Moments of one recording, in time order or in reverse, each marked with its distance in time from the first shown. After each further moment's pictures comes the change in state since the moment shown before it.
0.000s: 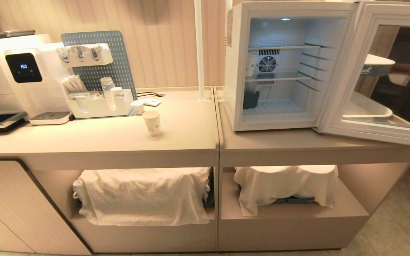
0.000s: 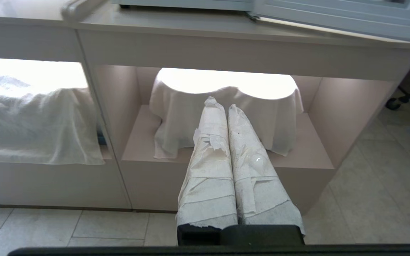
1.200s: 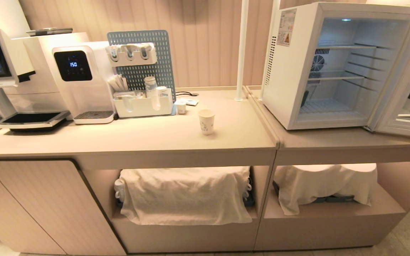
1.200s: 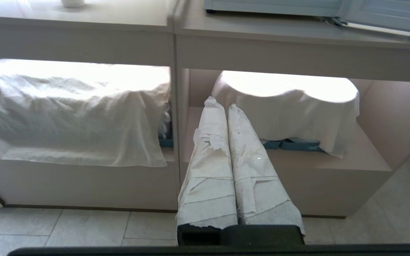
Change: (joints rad) left arm -0.001 0.001 0.000 0.000 0.000 -0.001; right arm 0.001 0.000 0.000 0.002 0.000 -0.001
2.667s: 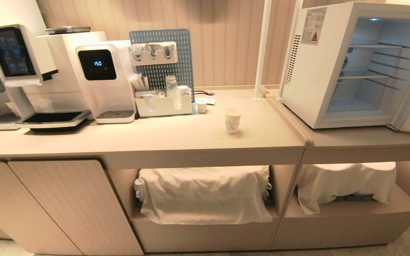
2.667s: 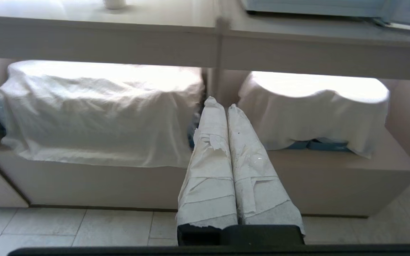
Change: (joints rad) left arm 0.000 0.000 0.000 -0.001 0.001 0.005; right arm 0.000 0.000 0.000 -0.001 -0.001 0.003
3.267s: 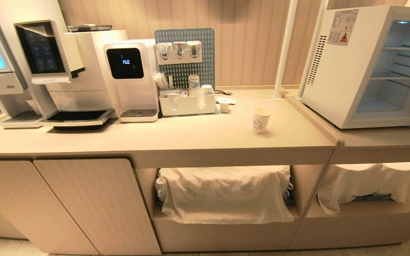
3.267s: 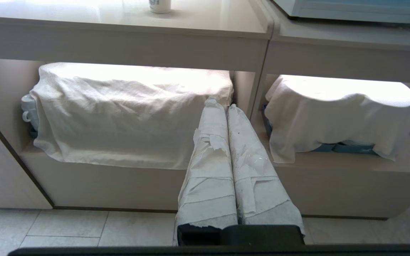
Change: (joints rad) left arm 0.000 0.000 0.000 0.000 0.001 0.000; right arm -0.001 0.000 0.000 0.000 0.000 -0.003
